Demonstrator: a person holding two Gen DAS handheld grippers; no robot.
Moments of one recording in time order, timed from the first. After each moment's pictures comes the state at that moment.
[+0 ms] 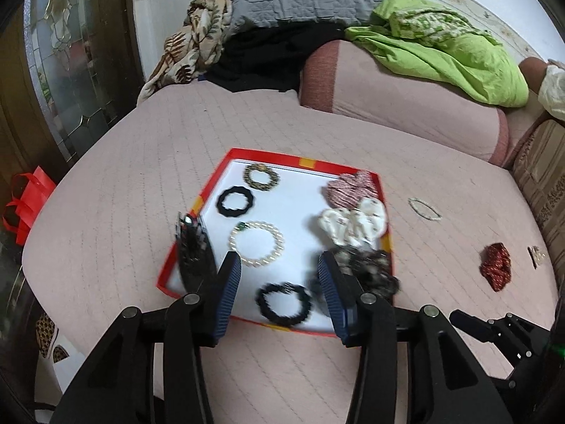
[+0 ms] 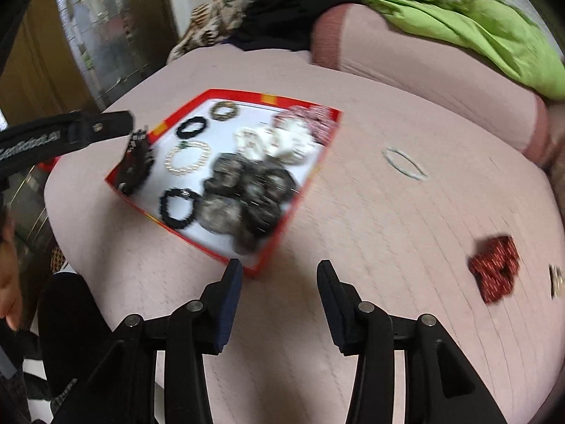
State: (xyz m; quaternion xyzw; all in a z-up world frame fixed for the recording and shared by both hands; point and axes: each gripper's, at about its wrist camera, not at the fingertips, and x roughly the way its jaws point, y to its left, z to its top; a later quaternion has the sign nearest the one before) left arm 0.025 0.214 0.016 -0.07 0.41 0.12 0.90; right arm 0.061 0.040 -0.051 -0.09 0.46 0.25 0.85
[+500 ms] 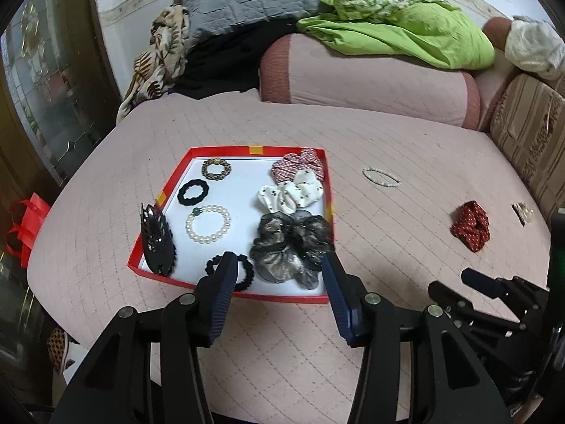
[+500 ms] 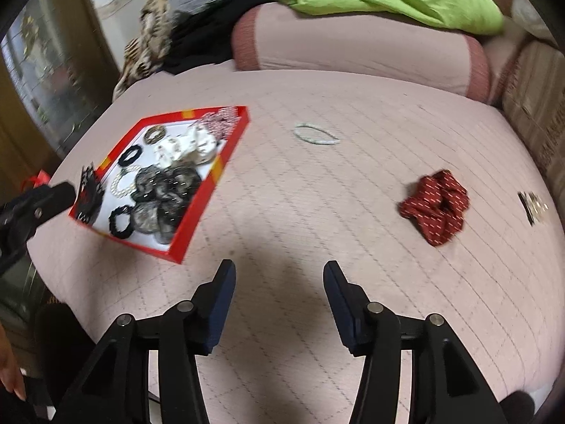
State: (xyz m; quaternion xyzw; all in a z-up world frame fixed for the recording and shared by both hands) left arm 0.002 0.131 0.020 -0.01 0.41 0.09 0.91; right arm 0.059 -0.045 -0.051 0.00 0.47 0.16 0.87
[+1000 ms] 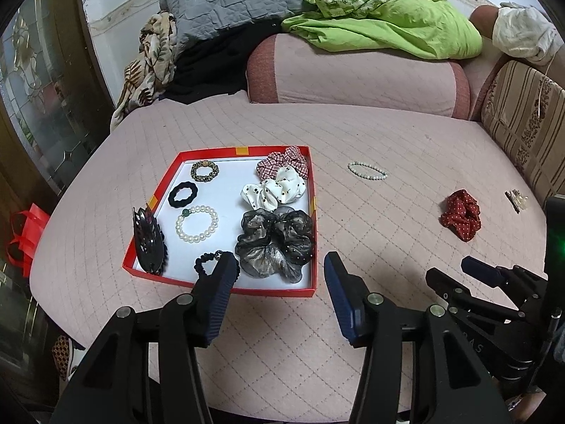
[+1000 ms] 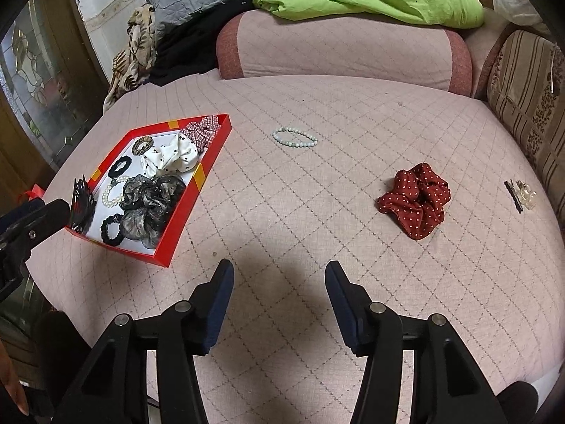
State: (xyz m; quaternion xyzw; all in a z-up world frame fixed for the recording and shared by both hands) left arm -0.001 0.111 0.022 0.01 0.42 0.08 0.90; right arm 0.055 -0.061 -0.048 0.01 0.46 0.14 0.88
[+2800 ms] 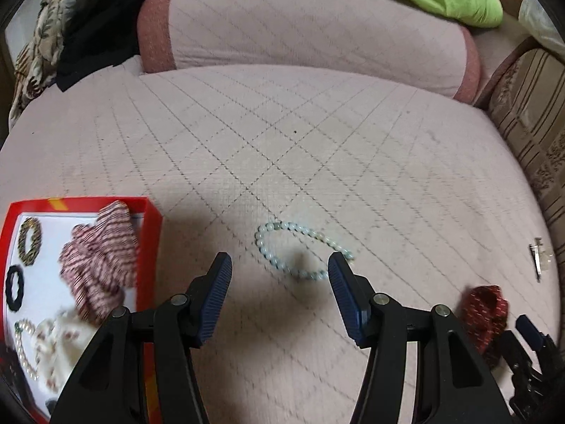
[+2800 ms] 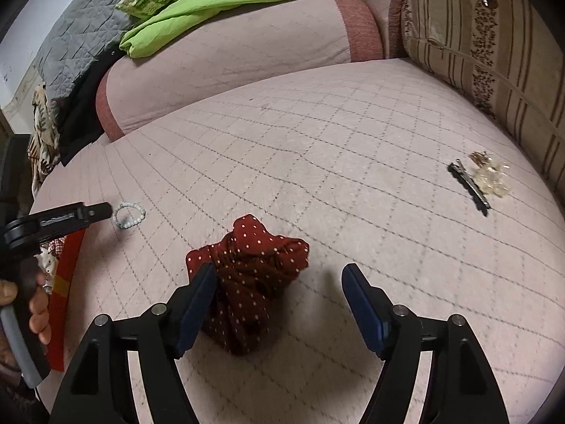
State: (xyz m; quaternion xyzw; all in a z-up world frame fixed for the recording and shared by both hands) left arm 0.268 0.040 -0.098 -0.02 0.50 -0.01 0.86; right arm 0.173 -0.216 -0.102 0.11 0.44 0.03 0.89
